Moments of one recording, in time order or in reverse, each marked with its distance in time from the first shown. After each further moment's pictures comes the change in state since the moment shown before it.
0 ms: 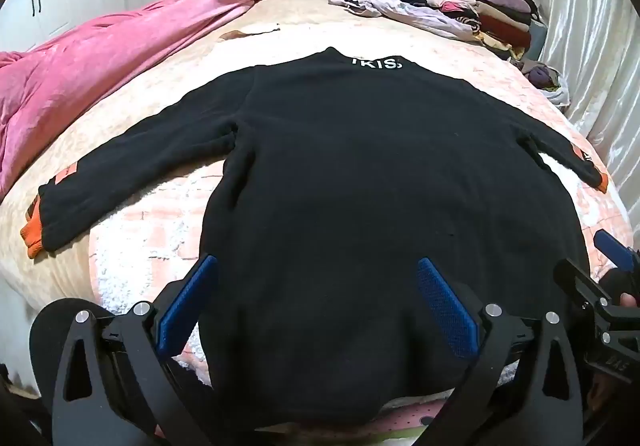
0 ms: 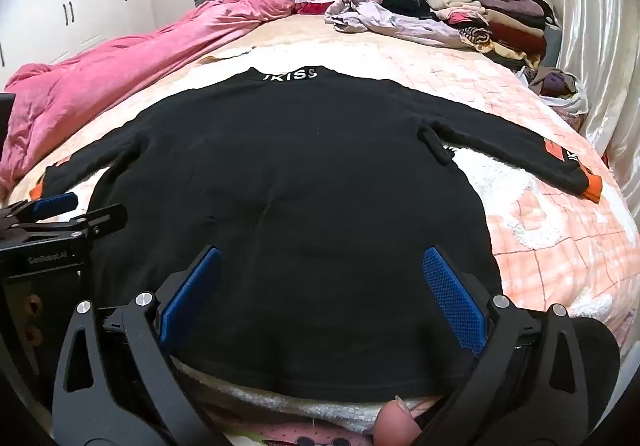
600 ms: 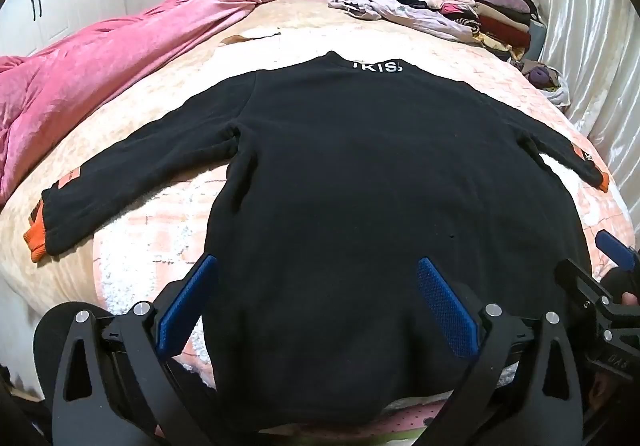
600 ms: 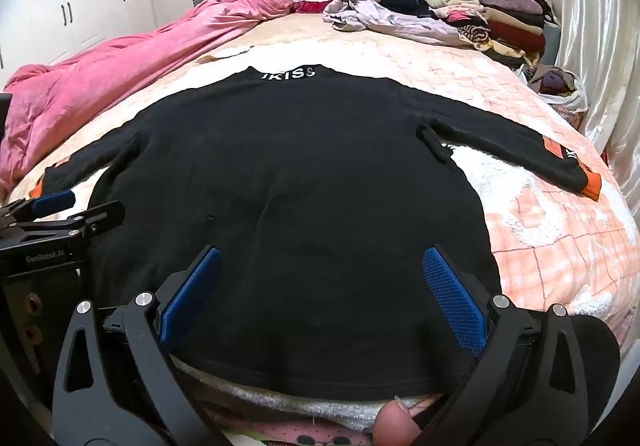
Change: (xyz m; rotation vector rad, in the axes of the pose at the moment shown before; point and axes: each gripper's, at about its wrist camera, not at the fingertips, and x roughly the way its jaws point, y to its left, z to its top) left arm -0.003 0.002 0.001 -0.002 -0.007 -0.008; right arm 0.001 -0.002 0.000 0.002 0.008 0.001
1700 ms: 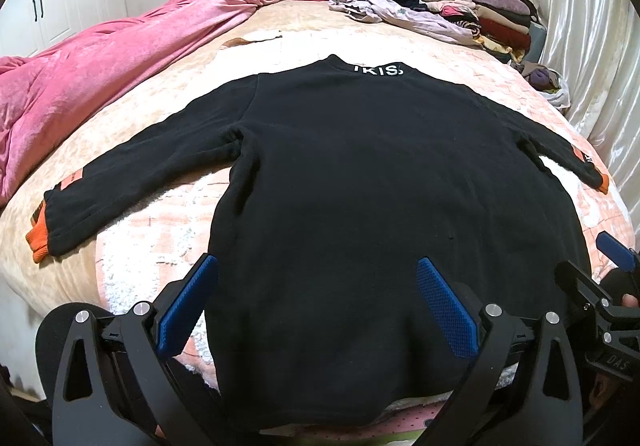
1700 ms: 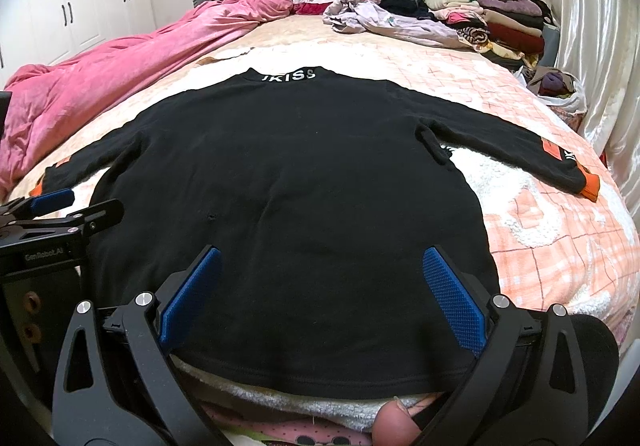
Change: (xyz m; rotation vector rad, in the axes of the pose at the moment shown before) left arm -0.004 0.000 -0.001 -0.002 -0.009 0.003; right arm -0.002 0.003 0.000 -0.003 -0.005 -0.003
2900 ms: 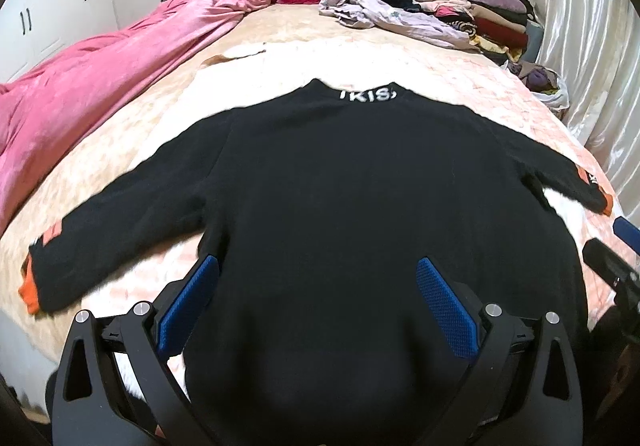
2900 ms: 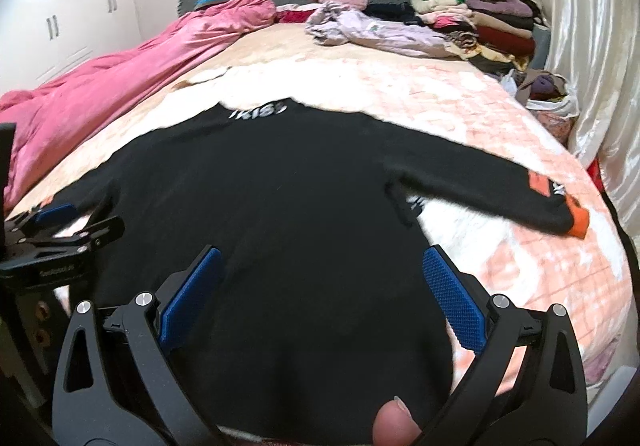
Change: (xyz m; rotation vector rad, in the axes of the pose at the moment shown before) left arm 0.028 -0.020 0.066 0.031 0.000 -0.013; right arm 0.015 -0.043 0.071 0.051 -0.007 -0.034
